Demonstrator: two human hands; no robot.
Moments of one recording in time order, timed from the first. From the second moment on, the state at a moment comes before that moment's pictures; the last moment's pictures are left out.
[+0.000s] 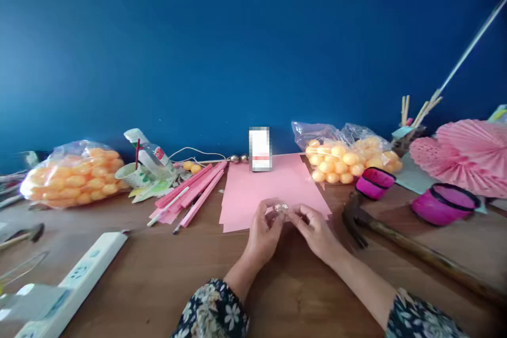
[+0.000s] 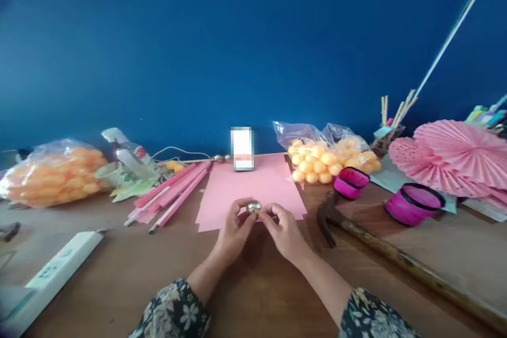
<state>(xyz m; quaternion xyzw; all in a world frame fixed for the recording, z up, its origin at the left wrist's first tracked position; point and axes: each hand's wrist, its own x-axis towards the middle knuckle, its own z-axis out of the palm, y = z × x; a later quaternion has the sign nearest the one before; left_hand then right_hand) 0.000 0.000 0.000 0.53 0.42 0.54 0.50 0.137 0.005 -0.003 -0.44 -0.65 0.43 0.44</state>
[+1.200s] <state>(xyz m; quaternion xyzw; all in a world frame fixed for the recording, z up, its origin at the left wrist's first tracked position) 0.000 0.000 0.000 0.52 0.43 0.53 0.51 0.137 0.006 -0.005 -0.43 -0.64 0.44 0.45</state>
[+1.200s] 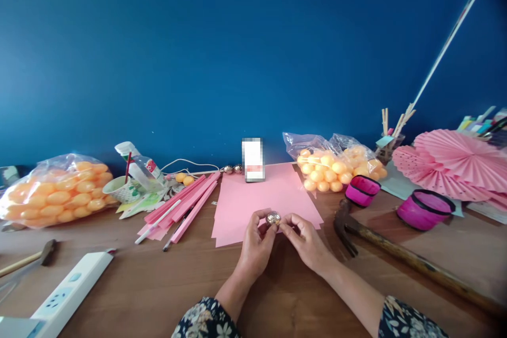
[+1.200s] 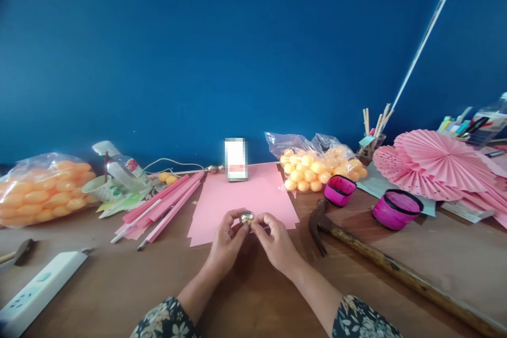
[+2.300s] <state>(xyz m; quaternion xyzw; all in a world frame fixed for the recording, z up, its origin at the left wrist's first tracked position) -0.001 -0.003 0.007 0.53 0.44 0.52 0.50 0.139 0.003 0.005 -0.43 -0.65 0.45 0.44</state>
